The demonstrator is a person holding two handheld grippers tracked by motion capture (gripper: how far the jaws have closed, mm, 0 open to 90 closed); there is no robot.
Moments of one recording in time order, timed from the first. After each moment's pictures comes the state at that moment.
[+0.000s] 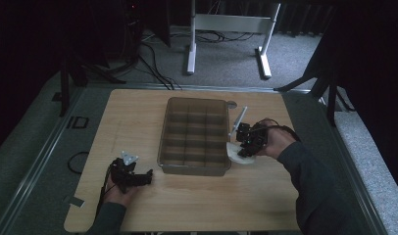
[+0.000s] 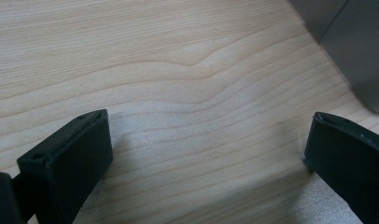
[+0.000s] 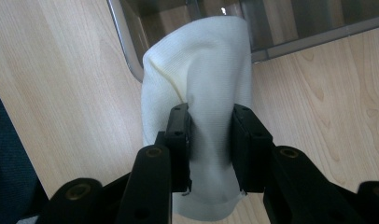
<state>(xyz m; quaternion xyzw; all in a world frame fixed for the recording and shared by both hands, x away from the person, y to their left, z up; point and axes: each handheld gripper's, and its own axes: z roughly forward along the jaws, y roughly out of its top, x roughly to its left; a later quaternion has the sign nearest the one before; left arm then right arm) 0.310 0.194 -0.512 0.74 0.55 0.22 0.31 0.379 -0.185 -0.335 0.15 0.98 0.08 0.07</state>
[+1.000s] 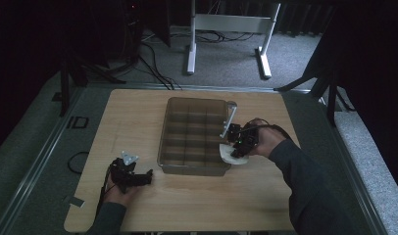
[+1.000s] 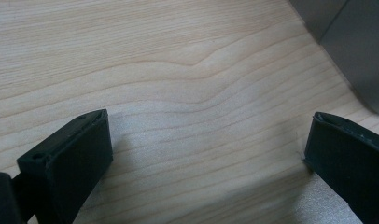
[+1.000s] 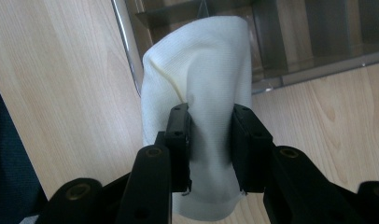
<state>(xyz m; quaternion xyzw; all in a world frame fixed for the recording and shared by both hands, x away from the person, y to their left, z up) 0.310 0.194 -0.512 0.74 0.55 0.22 0.31 0.385 -0.163 -0.343 0.13 0.99 0.07 0.05</state>
